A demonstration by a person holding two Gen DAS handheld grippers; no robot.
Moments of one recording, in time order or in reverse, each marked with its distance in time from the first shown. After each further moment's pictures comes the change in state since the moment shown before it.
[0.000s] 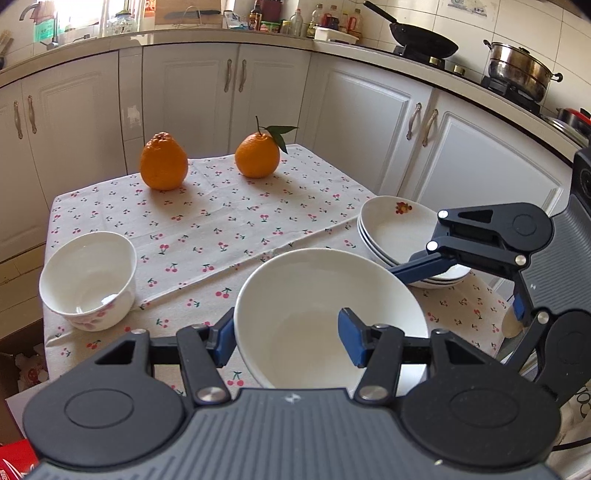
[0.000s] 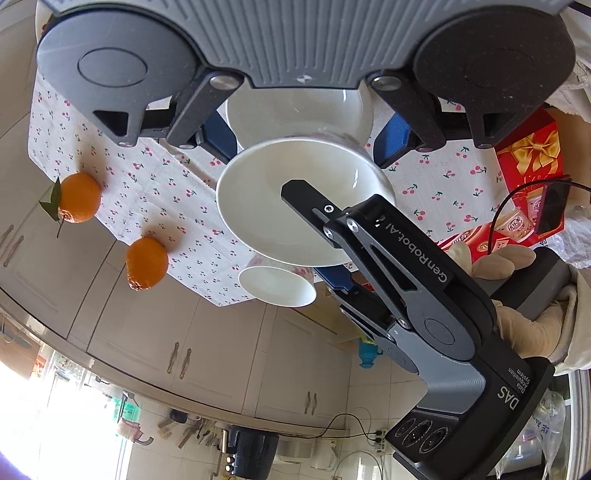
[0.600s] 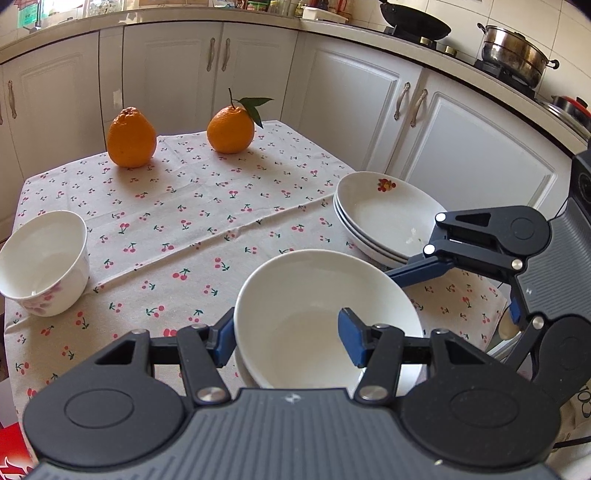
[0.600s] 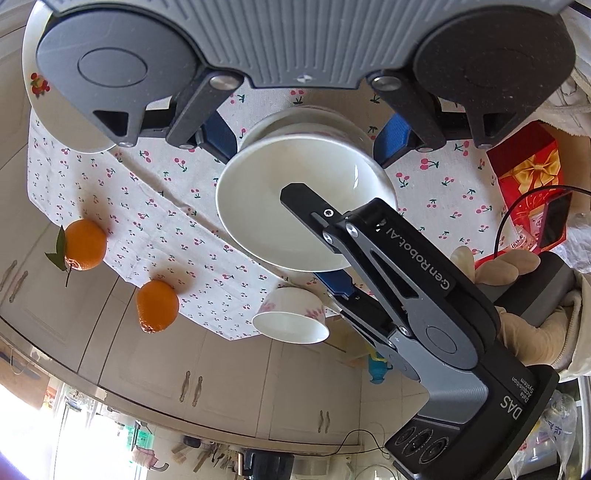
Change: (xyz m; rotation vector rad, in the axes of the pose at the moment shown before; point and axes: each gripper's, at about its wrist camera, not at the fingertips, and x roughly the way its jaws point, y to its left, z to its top) left arm 0.029 -0.020 -0.006 -0.007 0.060 -0.039; right arm -0.002 -0.009 -0.032 0.053 0.058 0.003
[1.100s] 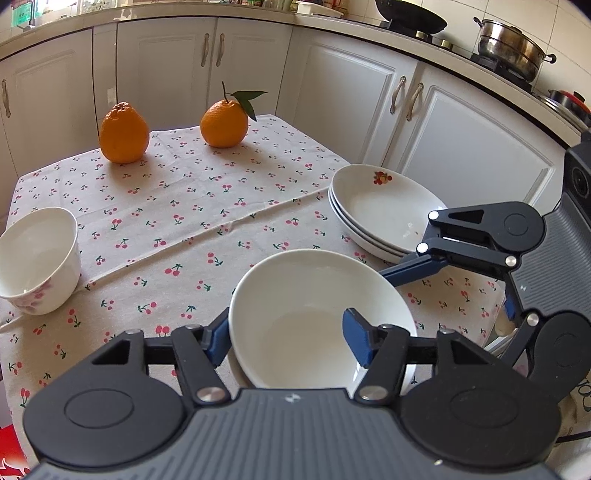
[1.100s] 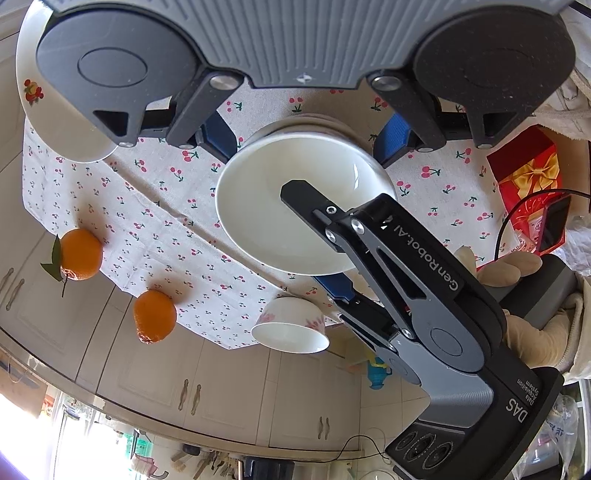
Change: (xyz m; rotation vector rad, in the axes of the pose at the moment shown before) left arm 0.004 -0.003 -0.002 0.016 0.011 -0.012; right arm 0.005 -0.002 -0.002 0.007 0.021 0.010
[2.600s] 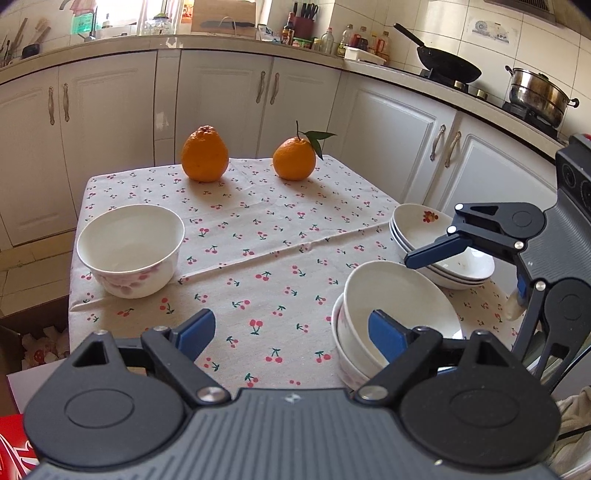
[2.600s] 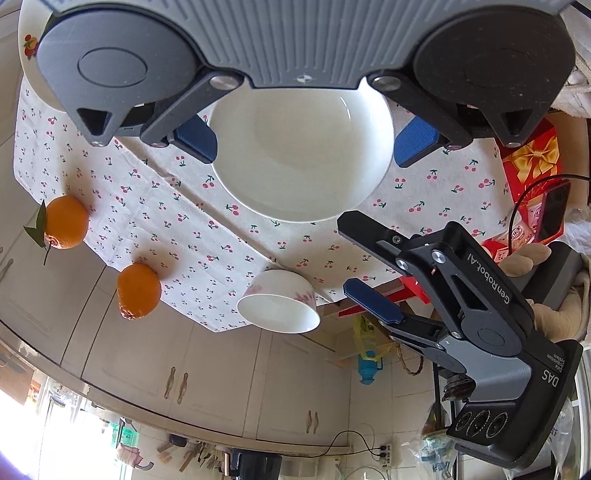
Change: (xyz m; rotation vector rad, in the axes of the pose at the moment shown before) left arm -0.050 0.055 -0.032 -0.084 -0.156 0.106; right arm 0.019 0.001 0.034 -0.034 -0.018 0.024
